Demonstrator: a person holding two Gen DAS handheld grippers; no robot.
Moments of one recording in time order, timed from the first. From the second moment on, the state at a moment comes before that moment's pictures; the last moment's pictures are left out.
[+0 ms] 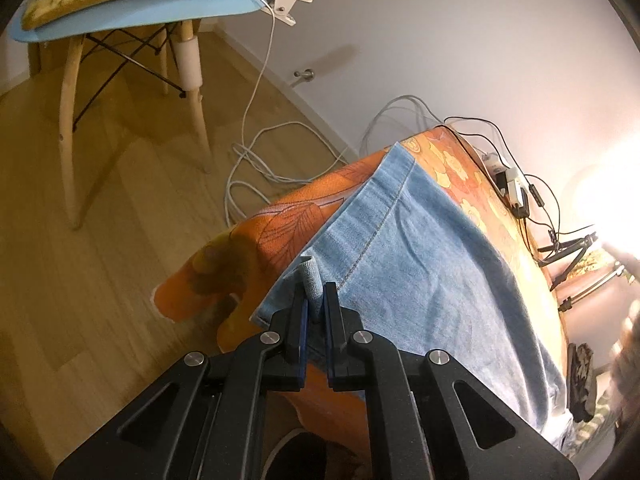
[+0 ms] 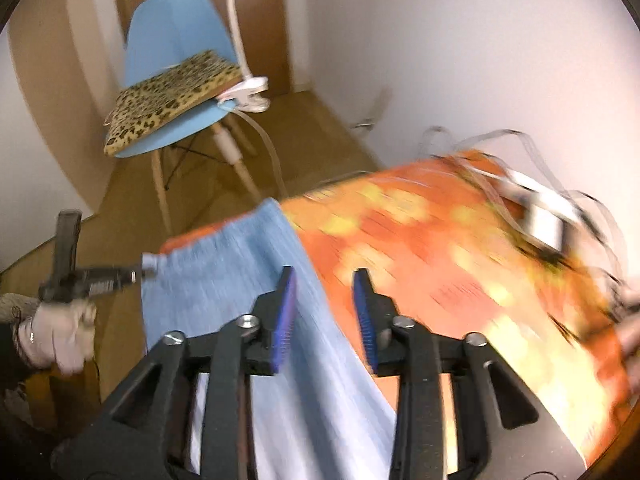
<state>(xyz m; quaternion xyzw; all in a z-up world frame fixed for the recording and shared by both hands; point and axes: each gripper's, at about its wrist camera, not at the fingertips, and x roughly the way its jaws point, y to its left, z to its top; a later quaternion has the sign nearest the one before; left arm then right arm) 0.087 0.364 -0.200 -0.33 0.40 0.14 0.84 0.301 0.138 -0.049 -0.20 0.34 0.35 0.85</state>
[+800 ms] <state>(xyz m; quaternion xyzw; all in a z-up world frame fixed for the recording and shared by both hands) 0.132 0.285 -0.095 -0.13 0.44 0.01 0.89 0.062 -0.309 -0.072 0.11 0.38 -0.08 0.92</state>
